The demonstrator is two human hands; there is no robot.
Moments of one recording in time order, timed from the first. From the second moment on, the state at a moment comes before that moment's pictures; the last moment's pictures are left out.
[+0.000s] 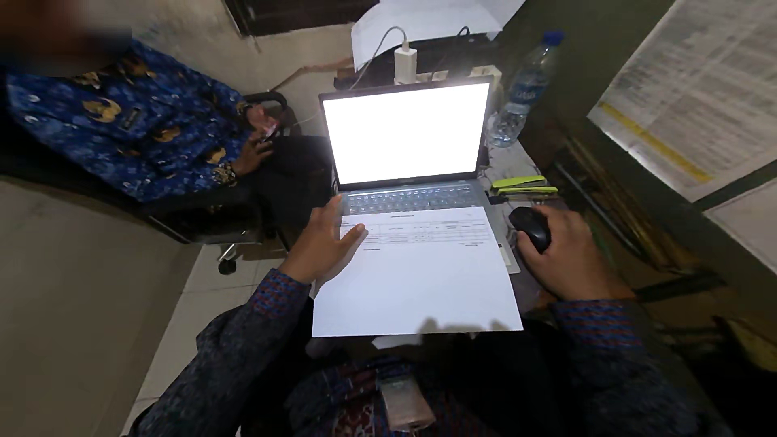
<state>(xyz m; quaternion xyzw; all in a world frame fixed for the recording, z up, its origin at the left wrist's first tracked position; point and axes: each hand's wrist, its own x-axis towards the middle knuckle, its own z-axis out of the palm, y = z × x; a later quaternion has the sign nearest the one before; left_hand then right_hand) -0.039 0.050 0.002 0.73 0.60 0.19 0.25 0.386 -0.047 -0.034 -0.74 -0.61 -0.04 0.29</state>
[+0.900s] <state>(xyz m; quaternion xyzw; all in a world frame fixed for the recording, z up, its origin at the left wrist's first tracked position) -0.077 -0.031 0.004 0.49 0.51 0.39 0.59 0.390 -0.045 -0.034 -0.69 -0.67 -0.02 0.28</state>
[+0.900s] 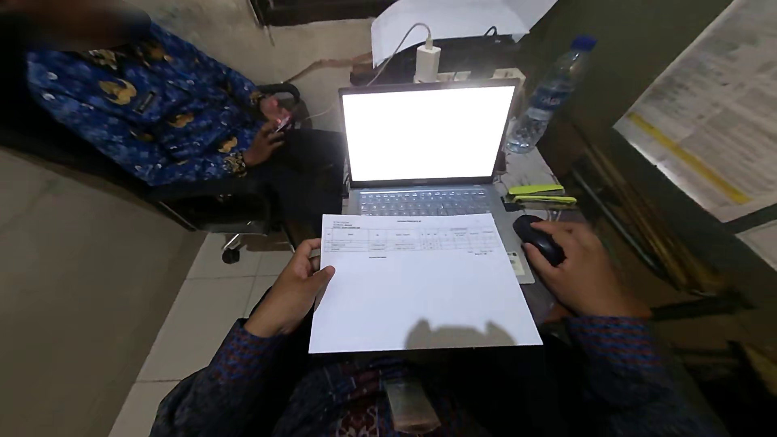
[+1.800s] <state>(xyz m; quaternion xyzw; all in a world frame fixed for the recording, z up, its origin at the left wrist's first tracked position) -0.095 -0.053 -0.008 0.43 0.42 0.43 0.67 0.386 -0.046 -0.028 -0.69 -0.67 -0.01 0.27</state>
